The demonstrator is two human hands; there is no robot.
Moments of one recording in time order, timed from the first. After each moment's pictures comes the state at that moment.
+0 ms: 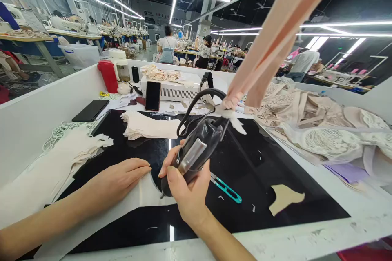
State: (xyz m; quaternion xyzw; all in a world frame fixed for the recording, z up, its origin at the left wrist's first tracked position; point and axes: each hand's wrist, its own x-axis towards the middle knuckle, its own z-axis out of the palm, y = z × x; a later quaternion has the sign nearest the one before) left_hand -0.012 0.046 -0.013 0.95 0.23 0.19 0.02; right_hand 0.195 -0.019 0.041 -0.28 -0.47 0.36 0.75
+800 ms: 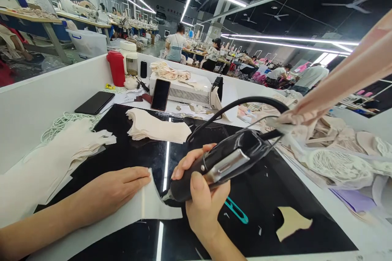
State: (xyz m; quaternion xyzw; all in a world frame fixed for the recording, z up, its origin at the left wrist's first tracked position) left_hand -0.017 0.037 -0.025 0.95 0.19 0.23 0.01; right_hand 0.196 -0.008 0.060 -0.28 -0.45 0.33 0.78
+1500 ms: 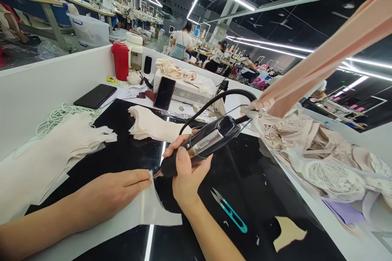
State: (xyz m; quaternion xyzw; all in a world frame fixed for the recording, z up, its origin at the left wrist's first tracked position) left_hand -0.013 0.033 -0.024 0.96 0.20 0.22 0.04; right_hand 0.172 0.041 0.047 -0.28 -0.44 0.34 0.78
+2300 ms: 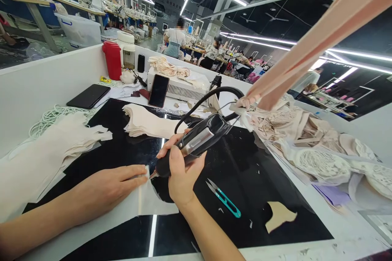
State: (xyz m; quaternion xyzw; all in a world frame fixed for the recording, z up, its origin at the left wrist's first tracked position) left_hand -0.016 0.036 -0.024 0.95 0.19 0.24 0.02; right_hand 0.173 0.029 0.044 -0.27 -0.46 0.33 0.78
